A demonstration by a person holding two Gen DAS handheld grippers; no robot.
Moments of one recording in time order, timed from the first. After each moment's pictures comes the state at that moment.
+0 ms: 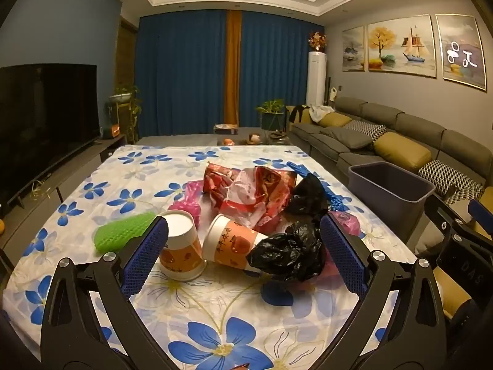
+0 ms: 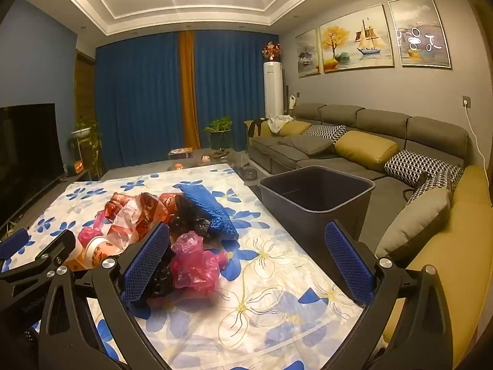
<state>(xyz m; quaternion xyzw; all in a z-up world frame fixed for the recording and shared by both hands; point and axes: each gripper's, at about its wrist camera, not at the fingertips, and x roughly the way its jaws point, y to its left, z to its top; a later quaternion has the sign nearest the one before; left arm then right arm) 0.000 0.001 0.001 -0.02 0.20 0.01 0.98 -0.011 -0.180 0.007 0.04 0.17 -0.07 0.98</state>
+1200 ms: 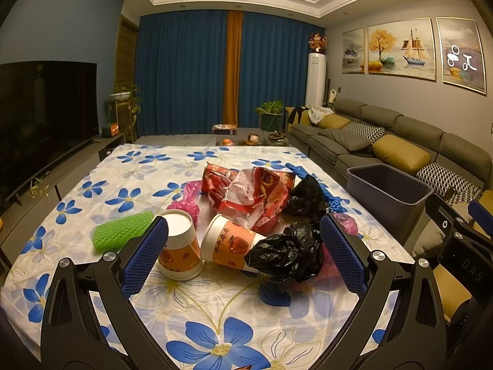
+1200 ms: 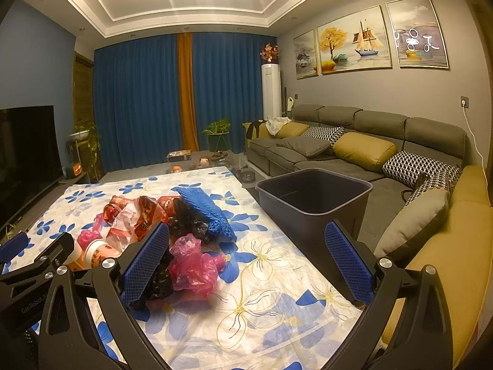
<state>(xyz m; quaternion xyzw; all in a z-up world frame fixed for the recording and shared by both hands) 0.000 -0.003 0.002 -0.02 0.20 0.00 0.98 -0.011 -0.183 0.012 0.04 0.16 -0.07 0.98</state>
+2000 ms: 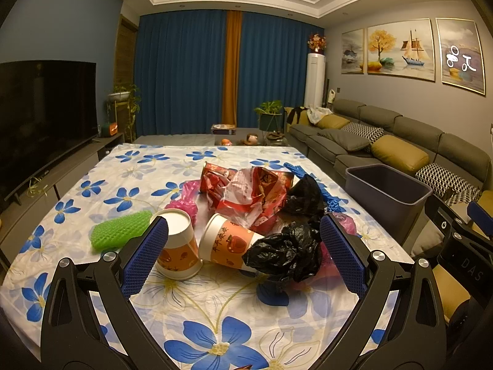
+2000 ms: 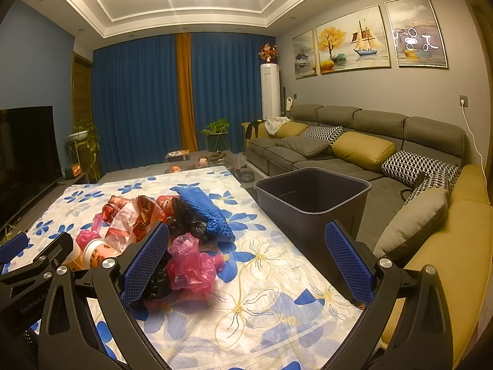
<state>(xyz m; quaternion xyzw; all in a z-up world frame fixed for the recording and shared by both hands) 0.000 -0.003 0.003 -0.02 0.20 0.00 0.98 -0.015 -0.186 0.012 0.04 0.16 -0.07 0.98</state>
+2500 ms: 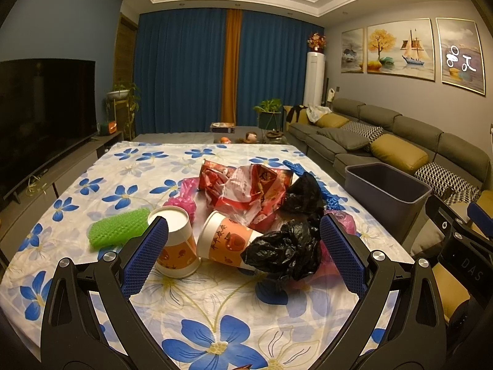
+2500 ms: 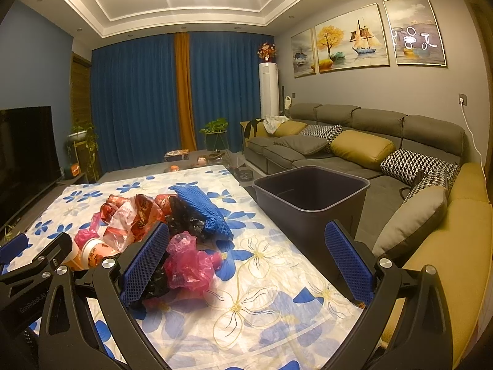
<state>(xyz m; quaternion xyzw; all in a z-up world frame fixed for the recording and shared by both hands) 0.003 -0.010 -0.009 -0.02 0.20 0.00 0.98 -0.015 -0.188 0.007 0.04 0.16 -0.08 0.98</state>
